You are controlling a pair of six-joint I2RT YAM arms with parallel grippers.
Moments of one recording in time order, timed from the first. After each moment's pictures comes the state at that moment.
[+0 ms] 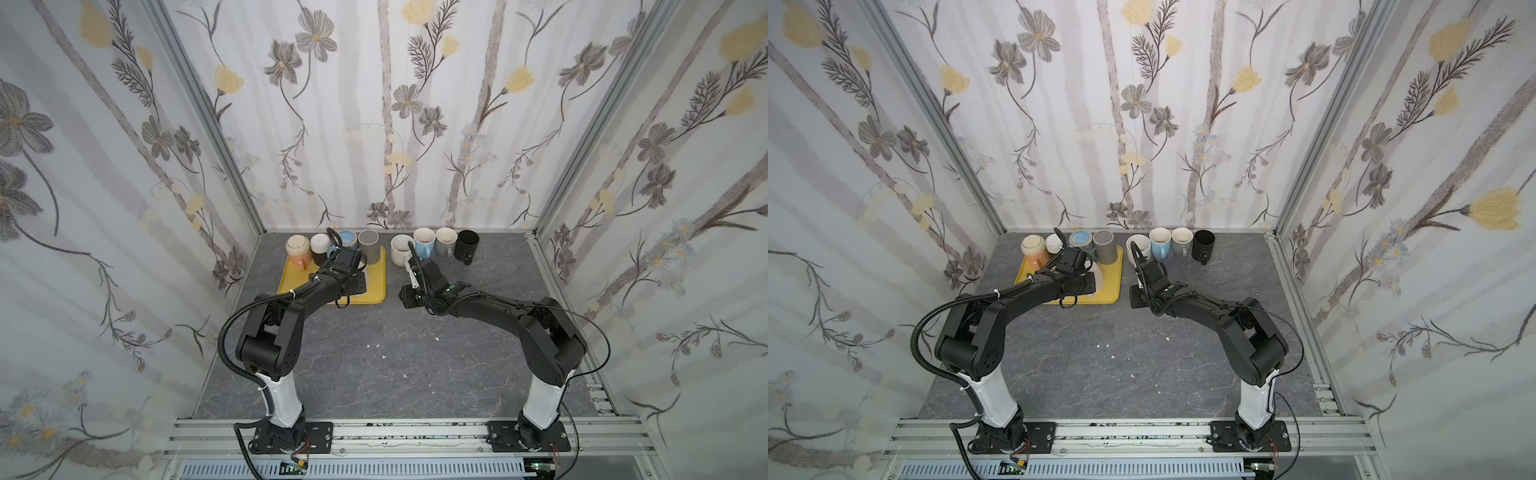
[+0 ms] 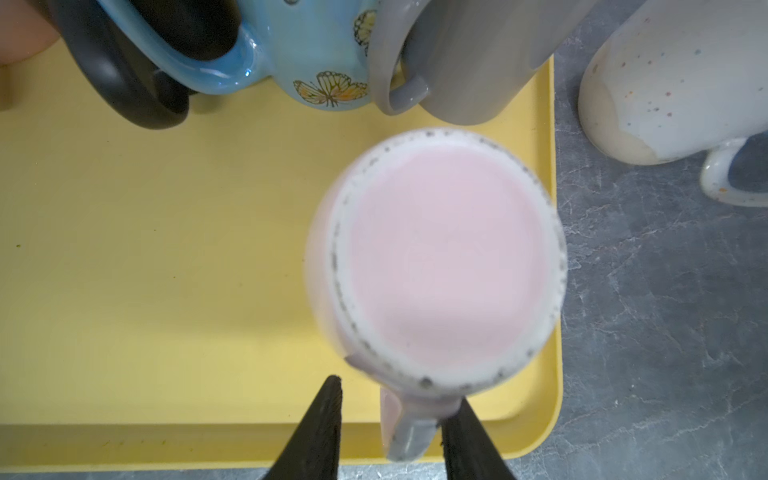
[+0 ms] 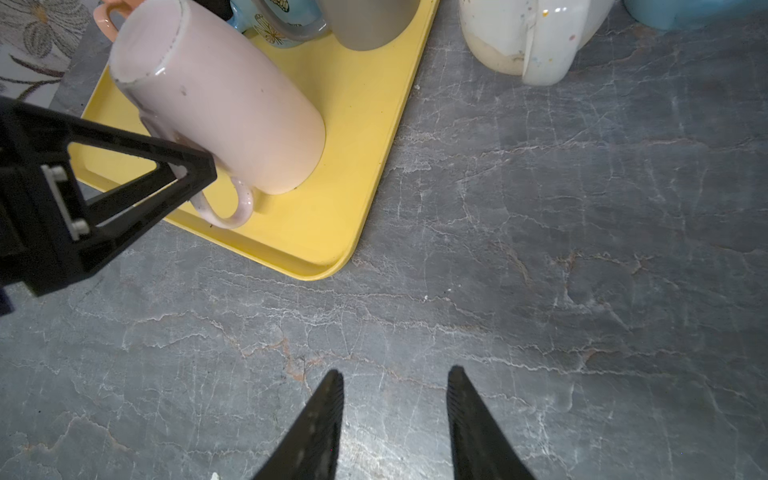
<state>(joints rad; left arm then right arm) -0.36 1.83 1.21 -0.34 -0.09 -0.43 0.69 1.84 1.23 -0.19 -0.03 0.44</state>
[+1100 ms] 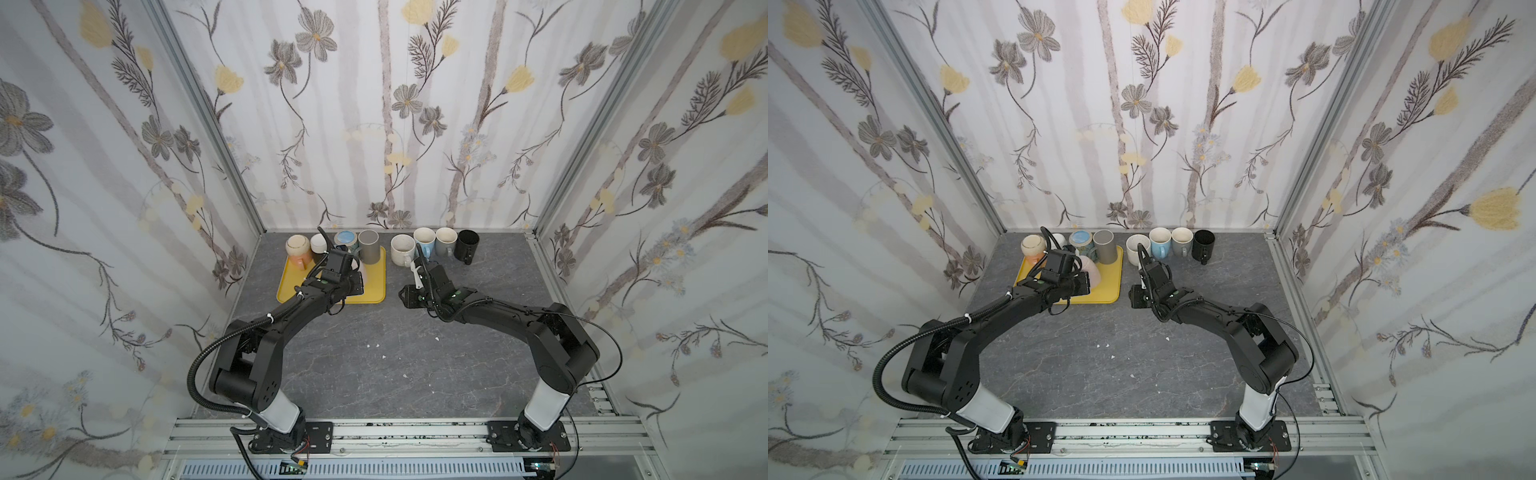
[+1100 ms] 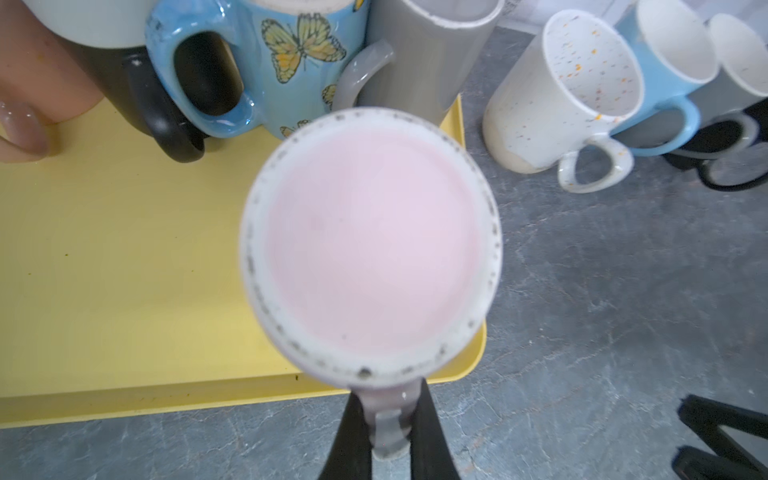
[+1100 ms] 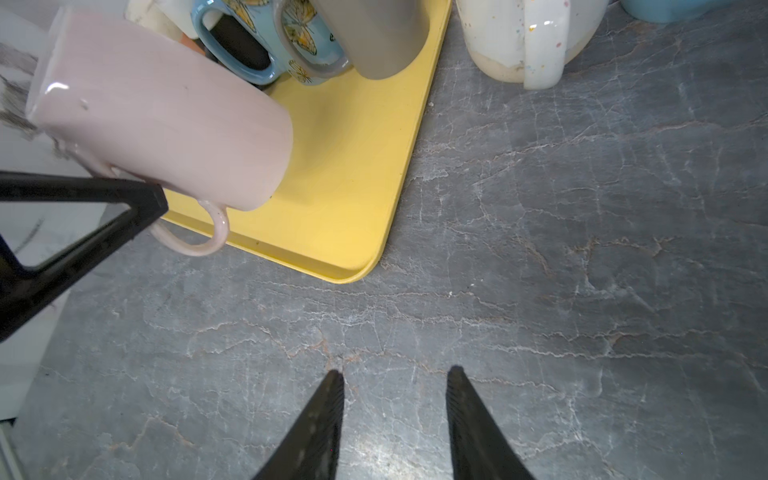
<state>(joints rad) -0.36 1.56 1.04 -0.25 0.00 -0.39 0.70 1.76 1.12 -0.05 -0.07 0.57</state>
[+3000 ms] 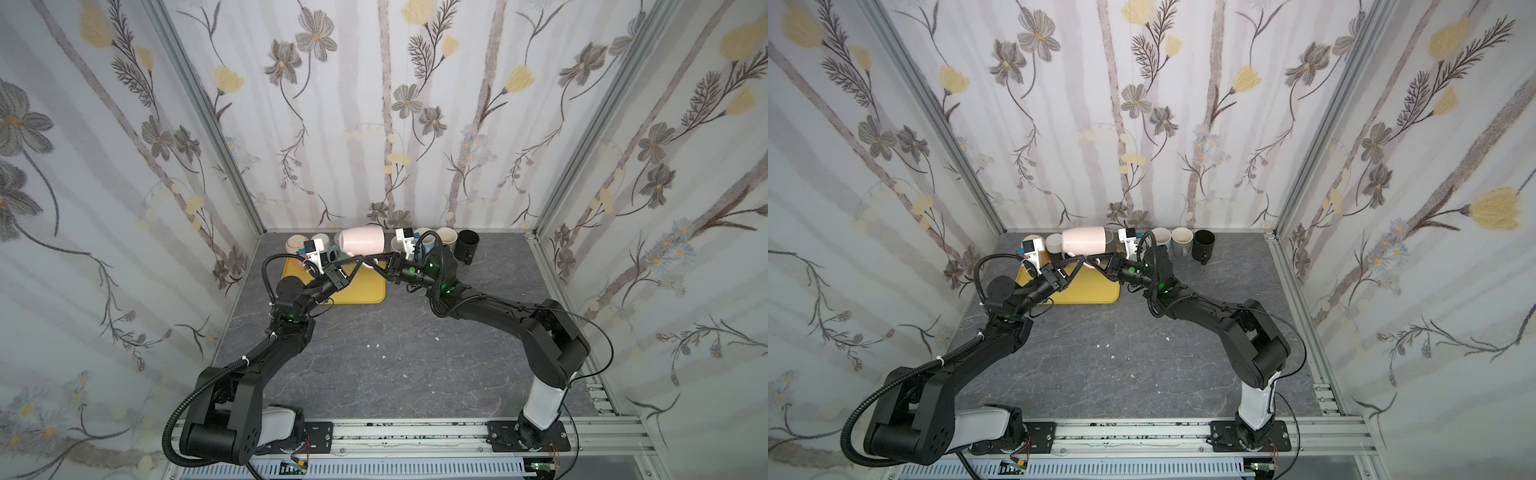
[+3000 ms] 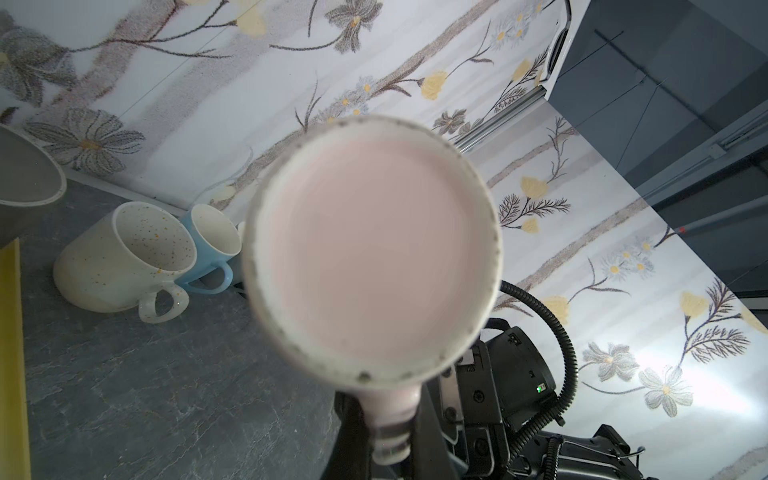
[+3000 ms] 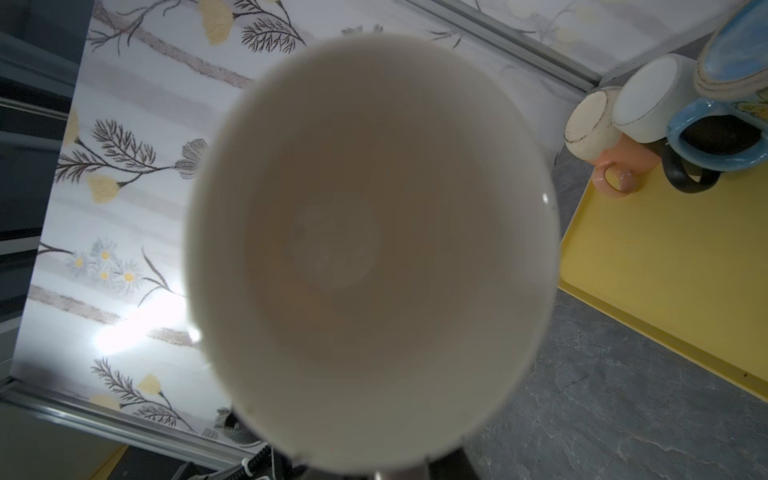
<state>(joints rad) -0.19 1.30 0.59 0.99 0.69 -1.21 0.71 1.82 1.21 0.76 -0.61 1.25</state>
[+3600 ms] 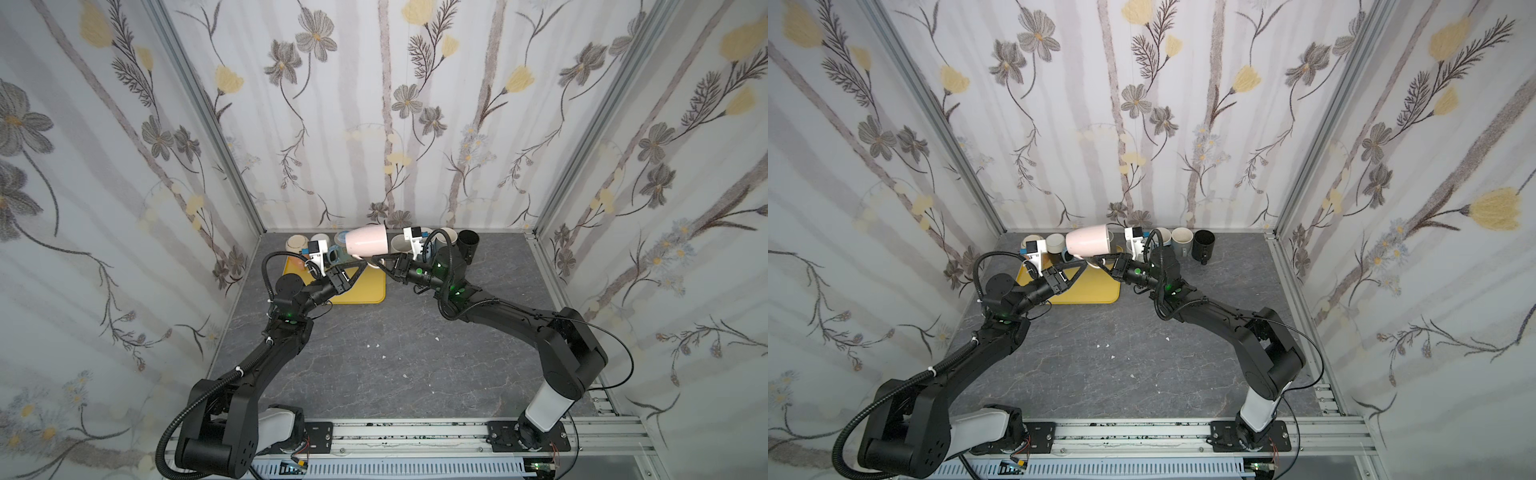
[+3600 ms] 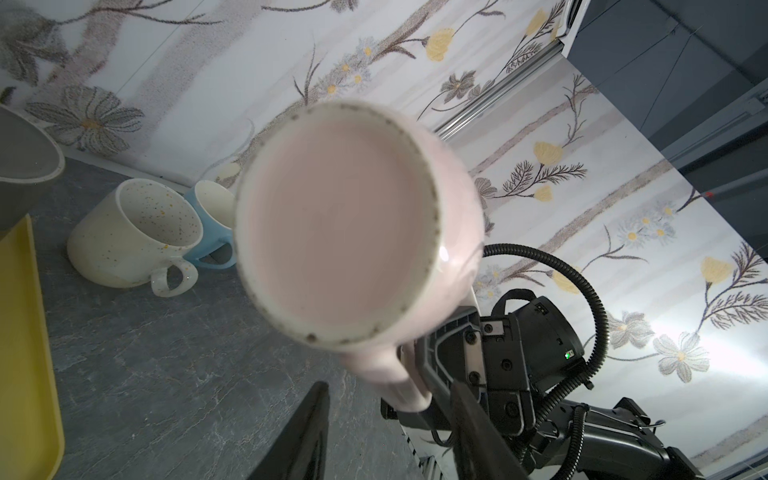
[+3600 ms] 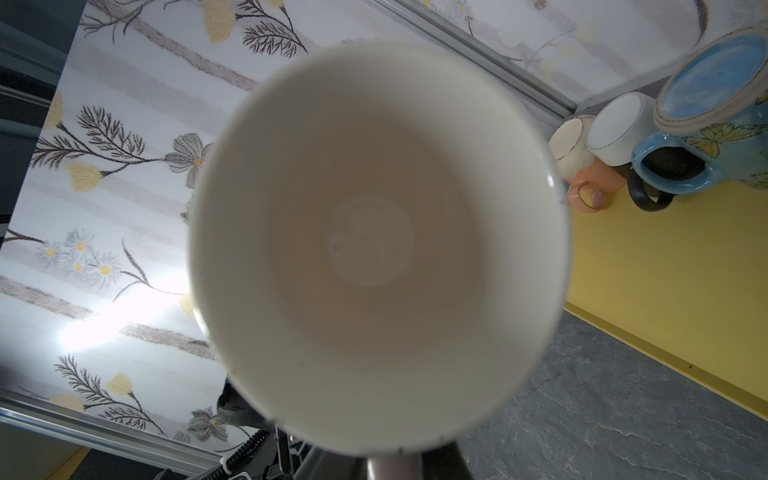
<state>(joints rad) -0.18 1.21 0.63 0.78 0.75 -1.05 0.69 1.71 1.15 0.65 -0.55 1.14</state>
